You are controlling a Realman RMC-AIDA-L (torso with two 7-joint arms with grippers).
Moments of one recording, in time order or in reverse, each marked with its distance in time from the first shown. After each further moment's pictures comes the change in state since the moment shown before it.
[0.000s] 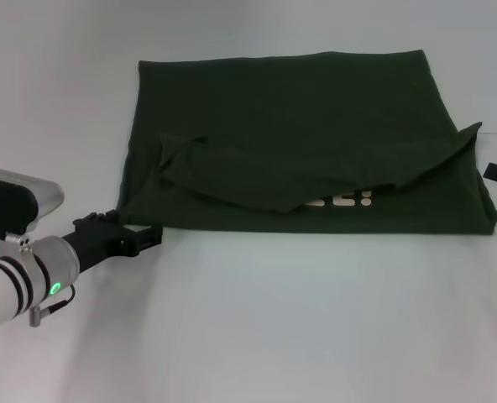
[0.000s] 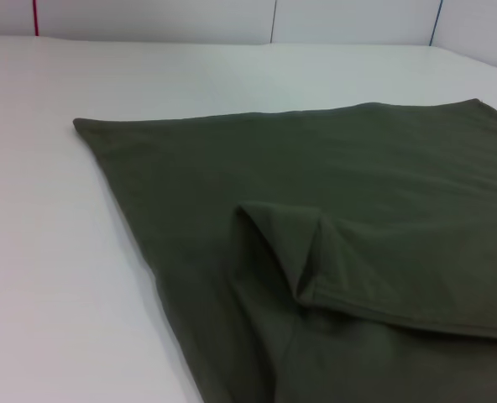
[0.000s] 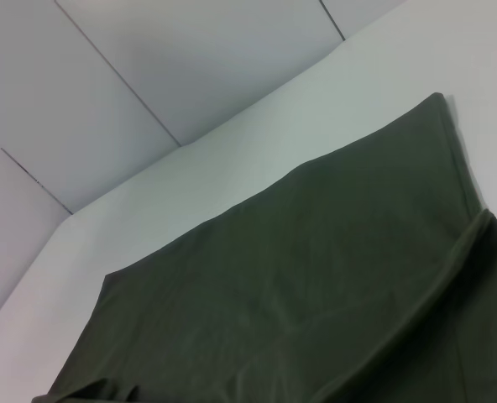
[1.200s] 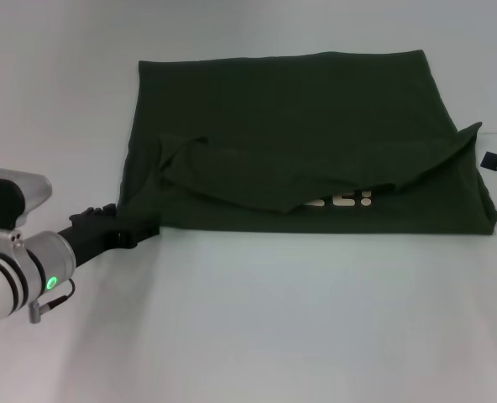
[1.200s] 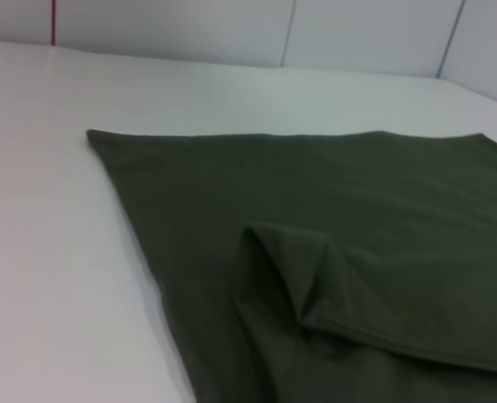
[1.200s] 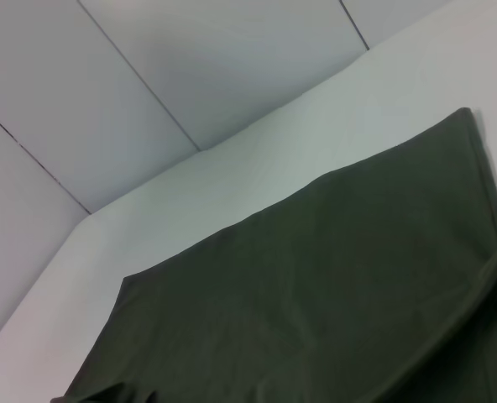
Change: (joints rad) left arm -0.001 0.002 -0.049 0.001 -0.002 0.037 -0.027; right arm 0.014 -0.003 0.000 -0.019 0.000 -0.023 -0.003
